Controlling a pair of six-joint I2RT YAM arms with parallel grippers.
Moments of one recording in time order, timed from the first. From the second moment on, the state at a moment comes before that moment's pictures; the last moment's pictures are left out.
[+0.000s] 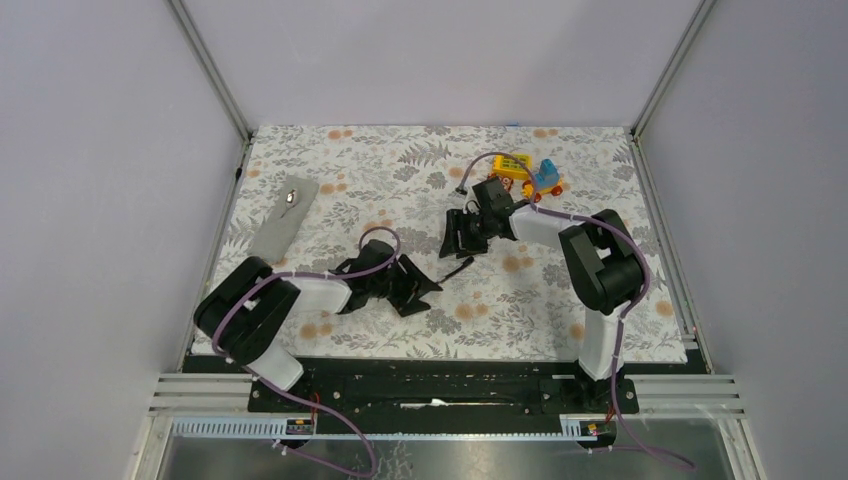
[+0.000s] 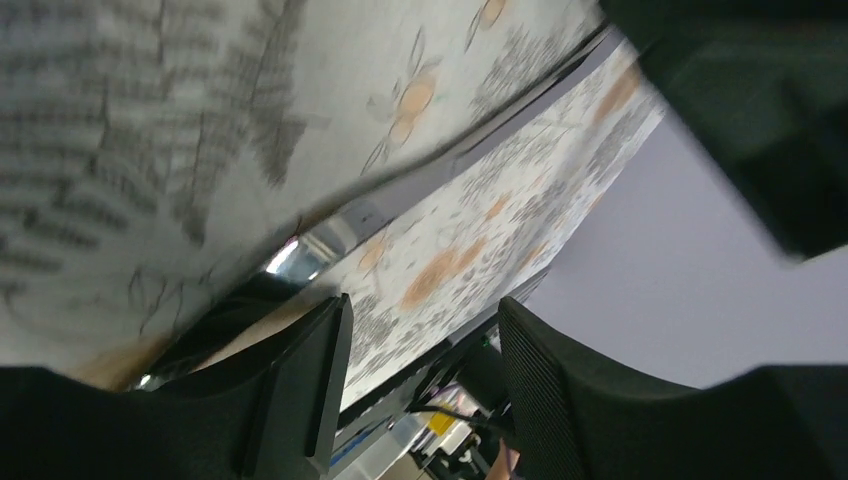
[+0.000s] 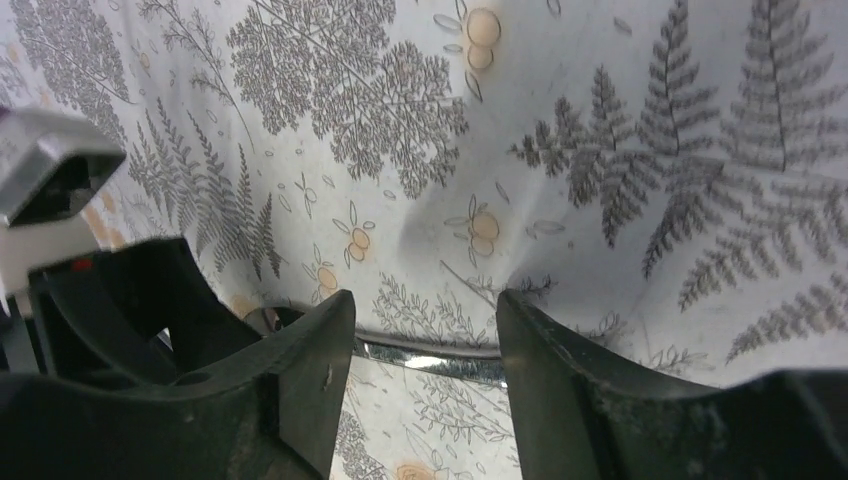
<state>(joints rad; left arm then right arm) -0.66 1.56 0.52 0.24 0.37 -1.45 0.49 1.96 1.21 -0.26 -0.46 0.40</state>
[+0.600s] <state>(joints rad) -0.47 1.81 0.77 0.30 0.42 -1.33 0.50 1.76 0.85 0.01 -0.49 0.64</state>
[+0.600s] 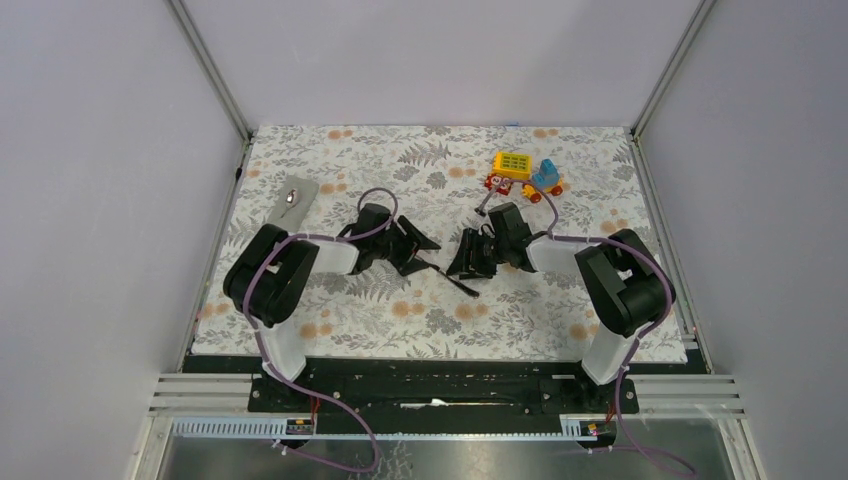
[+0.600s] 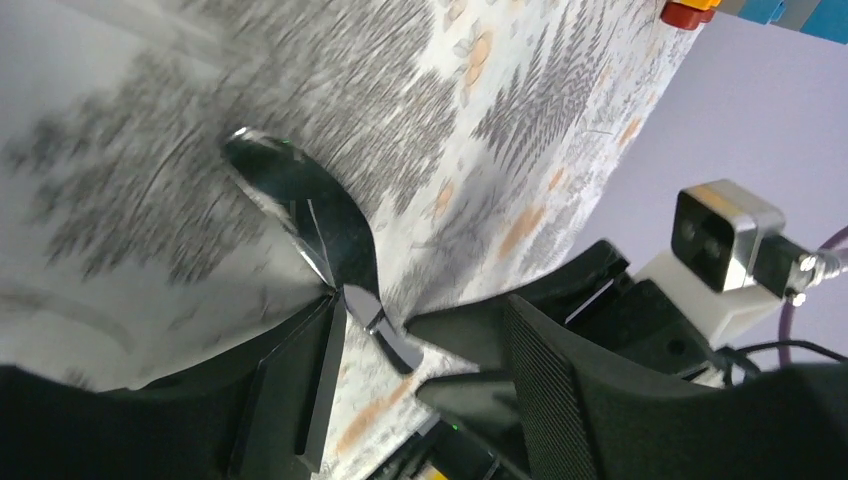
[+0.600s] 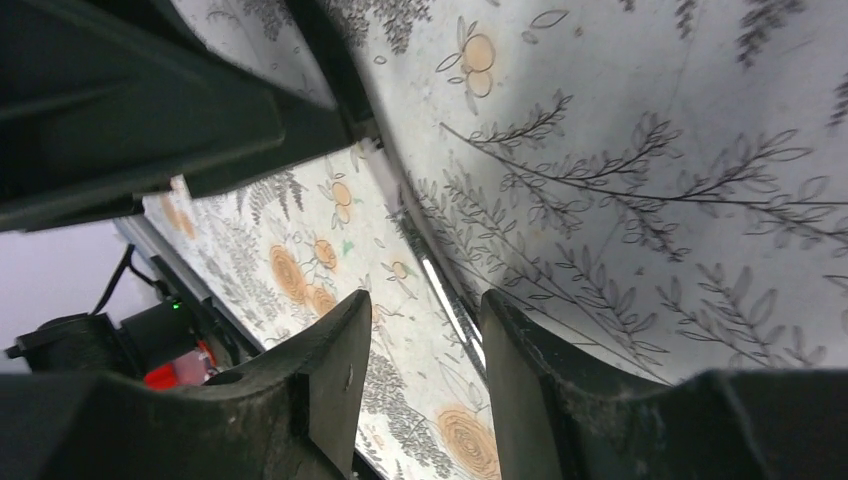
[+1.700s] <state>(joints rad) -0.72 2.05 1.50 -0.72 -0.03 -0.56 0.48 1.12 0.63 -0.32 -0.23 0.53</state>
